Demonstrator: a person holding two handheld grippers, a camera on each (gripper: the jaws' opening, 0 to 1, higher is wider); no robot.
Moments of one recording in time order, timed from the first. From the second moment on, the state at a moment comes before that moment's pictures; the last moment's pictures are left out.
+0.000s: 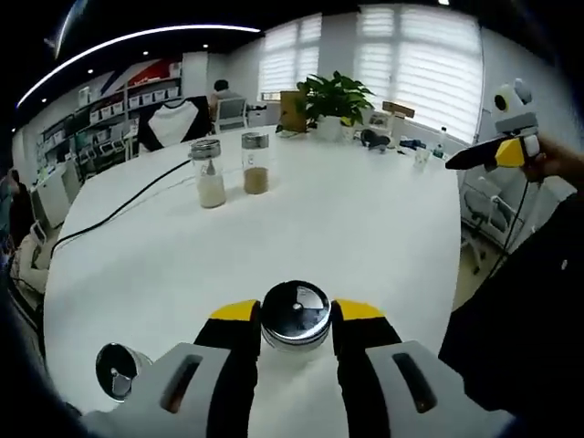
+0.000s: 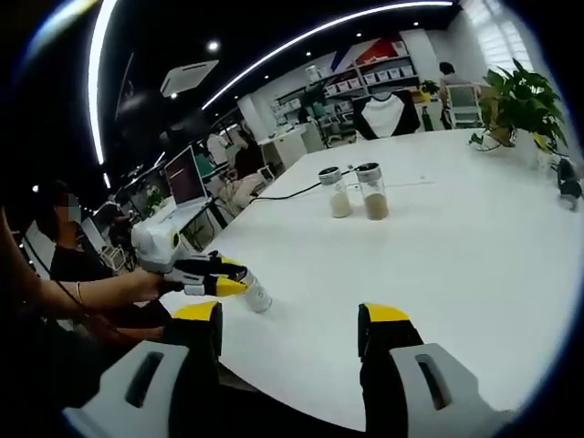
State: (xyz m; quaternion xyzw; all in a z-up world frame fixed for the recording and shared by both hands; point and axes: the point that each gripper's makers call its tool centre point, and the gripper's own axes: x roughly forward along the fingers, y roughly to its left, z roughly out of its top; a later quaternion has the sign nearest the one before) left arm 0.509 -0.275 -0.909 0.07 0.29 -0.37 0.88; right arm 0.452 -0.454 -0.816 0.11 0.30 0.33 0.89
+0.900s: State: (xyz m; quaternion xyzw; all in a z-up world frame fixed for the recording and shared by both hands) left arm 0.492 -0.253 -0.905 0.04 0.32 -0.31 0.89; right arm 0.447 -0.447 -0.817 0.10 0.30 0.34 0.88
